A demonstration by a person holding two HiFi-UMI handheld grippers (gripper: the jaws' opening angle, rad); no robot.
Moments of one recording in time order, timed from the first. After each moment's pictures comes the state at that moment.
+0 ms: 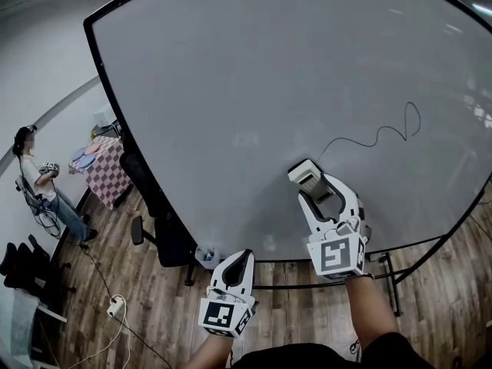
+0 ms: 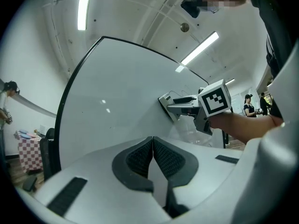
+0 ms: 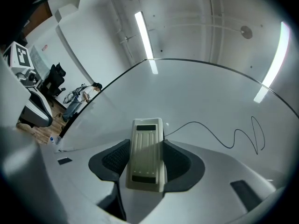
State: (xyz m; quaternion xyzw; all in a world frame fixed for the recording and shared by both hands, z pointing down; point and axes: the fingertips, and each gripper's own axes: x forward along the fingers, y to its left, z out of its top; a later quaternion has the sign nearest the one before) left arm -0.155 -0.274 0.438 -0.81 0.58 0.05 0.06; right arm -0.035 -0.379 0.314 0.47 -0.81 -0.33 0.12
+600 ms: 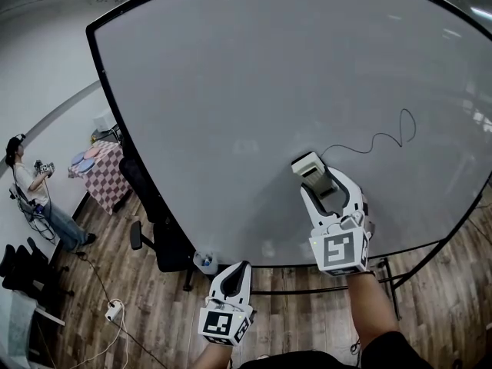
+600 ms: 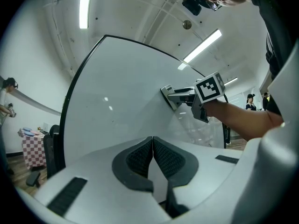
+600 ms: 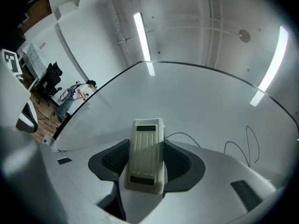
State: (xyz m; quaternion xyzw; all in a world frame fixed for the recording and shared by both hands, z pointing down) left arm -0.153 -0.264 0.449 -0.81 0.59 0.04 0.04; right arm -0.019 -0.387 0.275 0.49 -0.80 -0.34 0.10
